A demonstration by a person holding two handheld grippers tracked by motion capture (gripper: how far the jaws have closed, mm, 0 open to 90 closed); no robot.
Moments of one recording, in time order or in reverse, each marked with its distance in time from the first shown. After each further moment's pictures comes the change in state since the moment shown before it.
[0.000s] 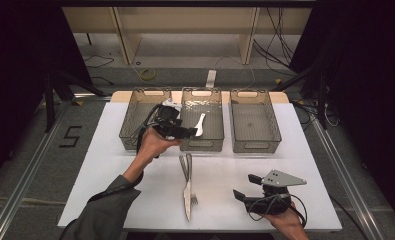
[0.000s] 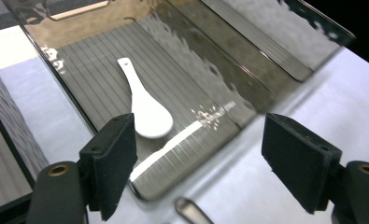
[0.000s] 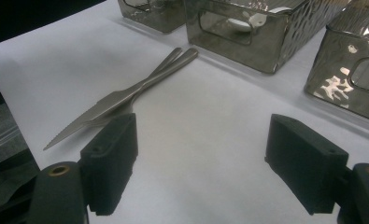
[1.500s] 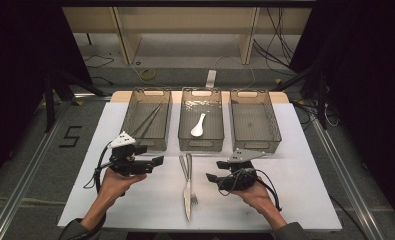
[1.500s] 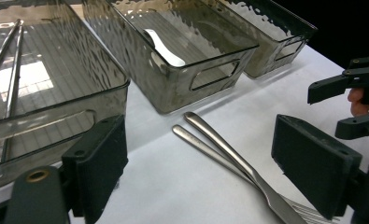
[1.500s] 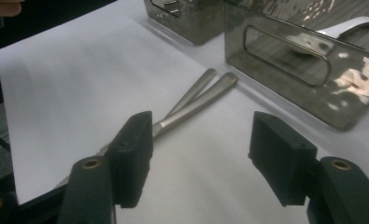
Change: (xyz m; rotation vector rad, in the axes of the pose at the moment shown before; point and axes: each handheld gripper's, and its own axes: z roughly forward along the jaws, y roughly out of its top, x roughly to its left) left arm 0.013 -0.111 -0.087 -0.173 -0.001 -0.113; right arm 0.001 0.047 0.083 0.067 0.145 -0.047
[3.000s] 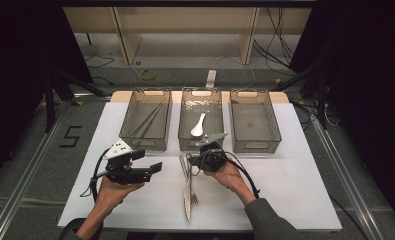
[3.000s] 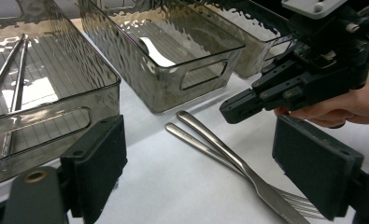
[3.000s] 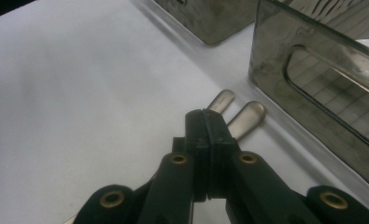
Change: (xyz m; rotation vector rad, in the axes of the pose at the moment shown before) left arm -0.014 -0.010 -0.014 -0.041 0.008 0.060; right arm -0.008 0.042 0.084 0.156 0.046 -0.033
